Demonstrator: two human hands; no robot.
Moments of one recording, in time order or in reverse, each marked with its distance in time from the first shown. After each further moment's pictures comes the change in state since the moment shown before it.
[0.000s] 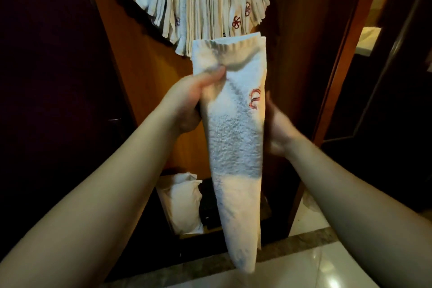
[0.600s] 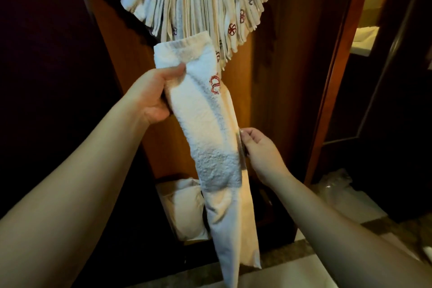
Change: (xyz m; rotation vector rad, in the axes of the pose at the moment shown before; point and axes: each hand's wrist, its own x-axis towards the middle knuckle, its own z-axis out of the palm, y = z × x) left_hand 0.006 0.035 -0.027 -0.015 0.216 -0.070; right_hand -0.022 0.051 0.004 -0.524 0.262 -0.239
